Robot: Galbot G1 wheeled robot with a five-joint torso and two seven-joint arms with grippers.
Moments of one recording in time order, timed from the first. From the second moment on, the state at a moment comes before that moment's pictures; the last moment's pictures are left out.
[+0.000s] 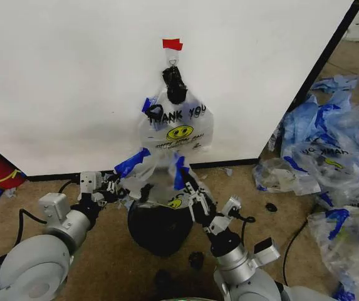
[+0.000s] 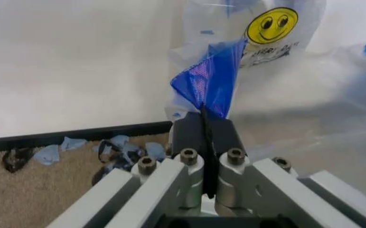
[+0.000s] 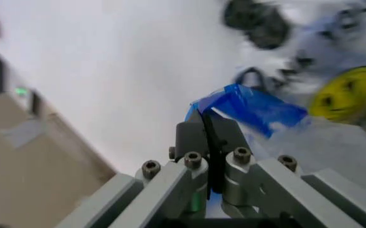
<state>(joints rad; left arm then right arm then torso) 1.20 -0.22 -0.14 -2.43 -1.29 -0.06 -0.70 -0.93 0.78 -0.52 2.21 0.98 0.75 0.28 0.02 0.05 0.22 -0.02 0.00</state>
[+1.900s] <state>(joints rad) 1.20 -0.21 -0.14 -2.42 -1.28 -0.07 -0.69 -1.00 0.78 -0.60 2.39 0.95 0.59 0.56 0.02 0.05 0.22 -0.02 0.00</state>
